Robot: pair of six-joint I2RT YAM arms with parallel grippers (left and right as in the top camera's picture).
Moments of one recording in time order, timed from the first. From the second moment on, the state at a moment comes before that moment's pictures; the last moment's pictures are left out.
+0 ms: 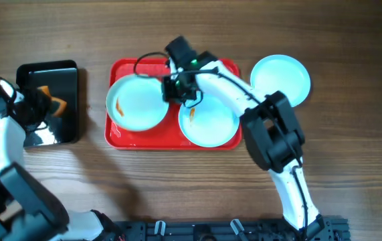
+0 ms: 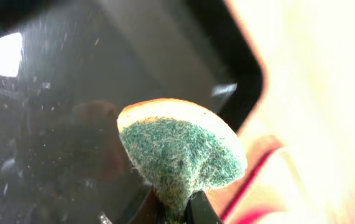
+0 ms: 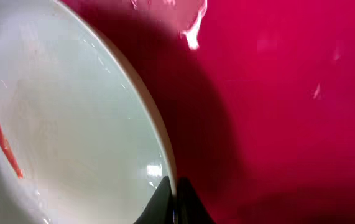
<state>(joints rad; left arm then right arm) 0.60 1.63 1.02 -0.39 0.37 -0.49 0.62 2.33 1.83 -0.77 -0.37 0.54</state>
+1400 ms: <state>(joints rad) 0.33 1.53 1.02 -0.58 0.52 -0.33 0.74 2.30 1.84 -0.93 -0.06 0.62</state>
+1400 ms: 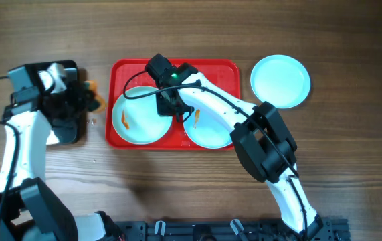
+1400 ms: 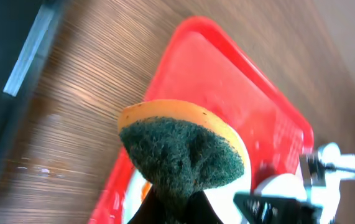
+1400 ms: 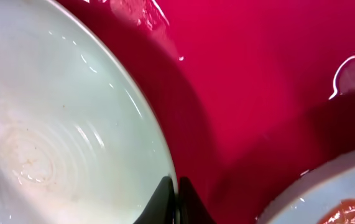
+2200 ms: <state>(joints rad) -0.01 1.72 0.99 -0.58 0.53 -0.30 0.74 2.30 1.84 -0.93 -0.06 0.65</state>
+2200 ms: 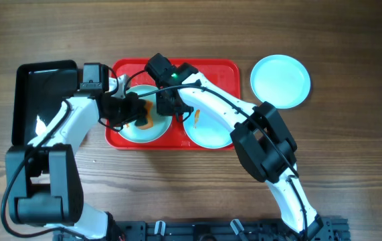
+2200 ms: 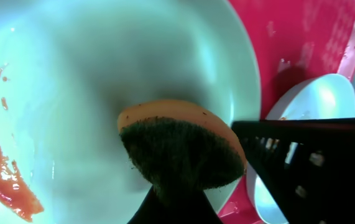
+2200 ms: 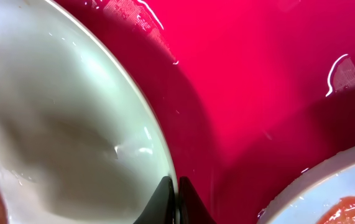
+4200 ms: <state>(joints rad) -0.05 1.71 0.97 -0.59 0.31 -0.29 0.73 2.30 1.84 -0.93 -0.05 0.65</state>
